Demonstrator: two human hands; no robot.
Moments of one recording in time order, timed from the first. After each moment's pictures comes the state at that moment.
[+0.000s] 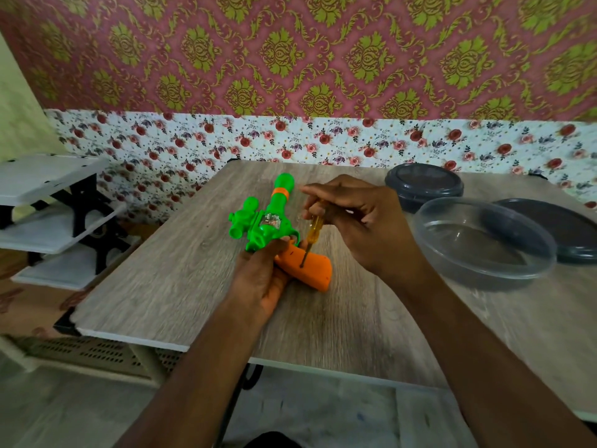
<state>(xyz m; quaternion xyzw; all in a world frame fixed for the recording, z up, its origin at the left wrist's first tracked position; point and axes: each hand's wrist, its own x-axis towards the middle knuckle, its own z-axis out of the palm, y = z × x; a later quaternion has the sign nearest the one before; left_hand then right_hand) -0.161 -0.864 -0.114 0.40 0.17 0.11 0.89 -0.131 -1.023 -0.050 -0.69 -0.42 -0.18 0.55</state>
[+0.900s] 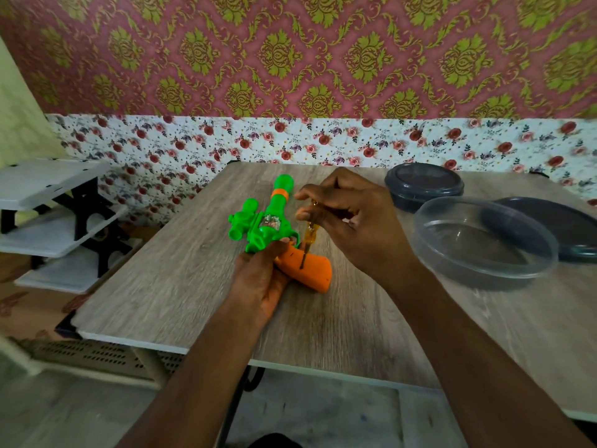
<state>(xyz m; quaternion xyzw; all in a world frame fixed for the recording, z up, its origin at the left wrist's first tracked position) -0.155 -0.863 -0.122 0.39 0.16 0.11 0.90 -0.127 -1.015 -0.049 -0.70 -0.44 -0.26 0.50</state>
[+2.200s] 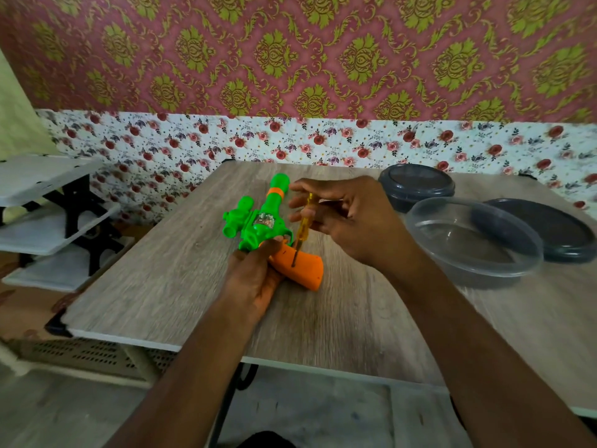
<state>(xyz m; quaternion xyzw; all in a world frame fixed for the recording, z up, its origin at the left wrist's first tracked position) -0.150 -0.861 -0.126 0.40 0.16 0.11 0.89 -0.129 -1.024 -0.039 -0.74 -0.37 -0.09 0.55</state>
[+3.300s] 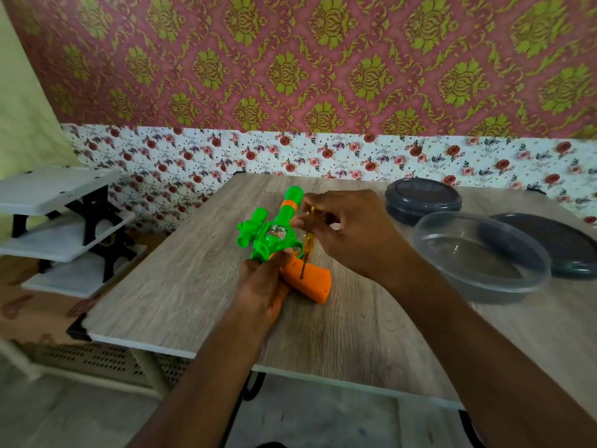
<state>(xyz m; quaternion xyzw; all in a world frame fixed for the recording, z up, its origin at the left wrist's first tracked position) -0.153 -0.864 -0.122 0.44 0.17 0.14 0.87 -0.134 -1.013 -0.024 -0.81 -0.41 -0.25 0.34</state>
